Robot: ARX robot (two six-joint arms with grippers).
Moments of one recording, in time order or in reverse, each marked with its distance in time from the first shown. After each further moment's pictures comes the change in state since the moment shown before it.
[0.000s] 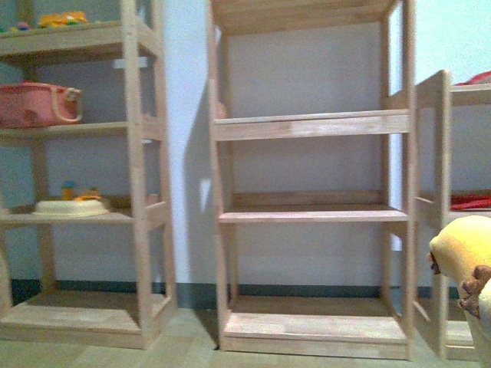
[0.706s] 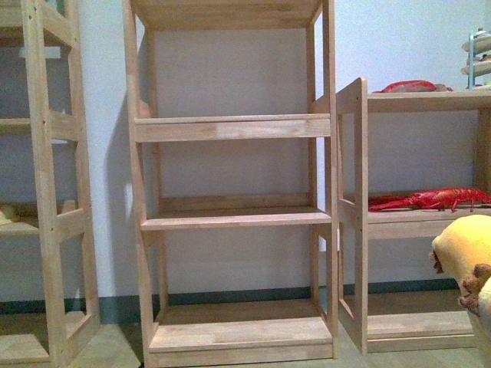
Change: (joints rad) left arm -0.001 0.000 0.000 0.000 0.000 0.000; right arm -0.001 0.000 0.000 0.000 -0.001 0.000
